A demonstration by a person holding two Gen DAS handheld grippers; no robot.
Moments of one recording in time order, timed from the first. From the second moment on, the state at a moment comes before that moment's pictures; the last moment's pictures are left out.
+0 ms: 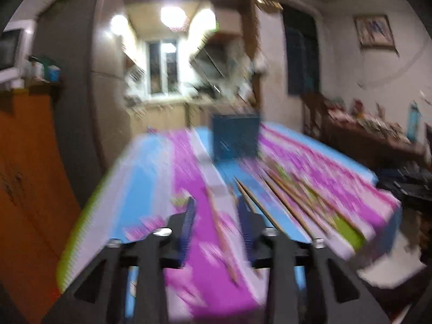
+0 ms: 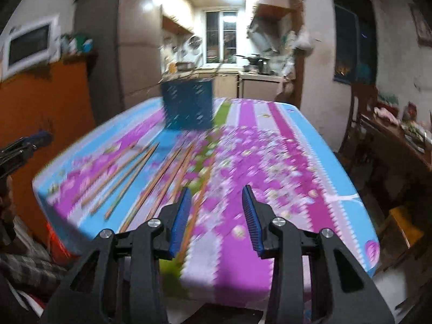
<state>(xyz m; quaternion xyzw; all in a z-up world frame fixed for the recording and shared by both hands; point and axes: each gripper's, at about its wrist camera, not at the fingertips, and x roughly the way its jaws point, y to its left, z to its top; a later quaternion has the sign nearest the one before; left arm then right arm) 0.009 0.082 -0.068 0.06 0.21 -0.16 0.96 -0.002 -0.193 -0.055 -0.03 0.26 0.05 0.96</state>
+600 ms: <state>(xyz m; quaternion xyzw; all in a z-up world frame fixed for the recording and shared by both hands) -0.009 0.005 -0.138 0.19 0.23 -0.17 0.94 0.003 -0.146 -0.114 -0.07 0.28 0.09 0.95</state>
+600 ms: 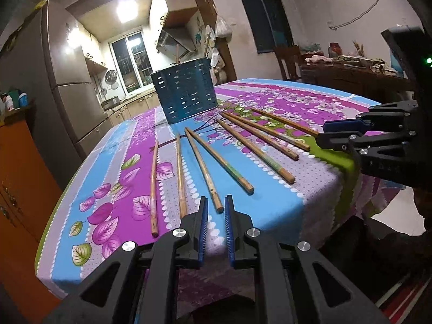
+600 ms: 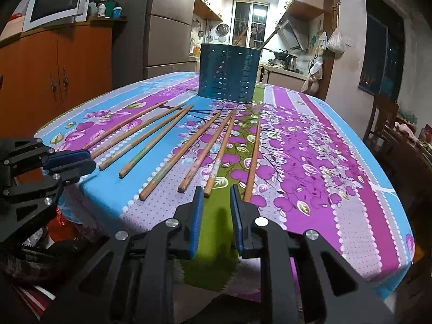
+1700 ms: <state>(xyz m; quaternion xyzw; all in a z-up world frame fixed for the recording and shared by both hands) 0.019 0.013 -0.143 0.10 0.24 -0.17 0.95 0.033 -0.157 -0.126 0.07 0.29 0.07 0.95</state>
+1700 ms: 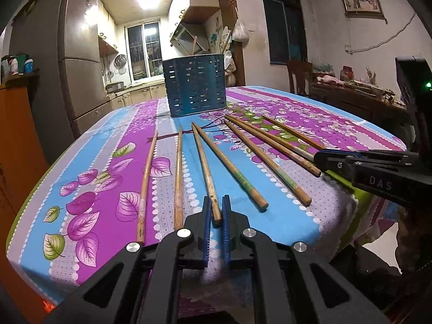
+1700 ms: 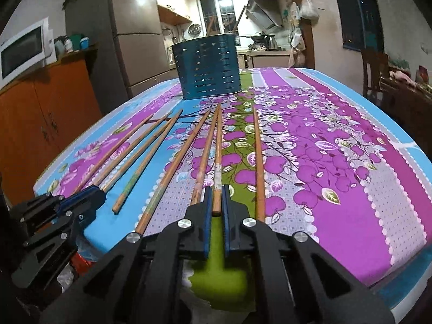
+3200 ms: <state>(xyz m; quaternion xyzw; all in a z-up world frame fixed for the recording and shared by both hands) -0.007 0.036 0.011 0.05 0.08 -0.19 0.98 -0.003 -0.184 0.007 0.05 0.11 0.08 0.99</state>
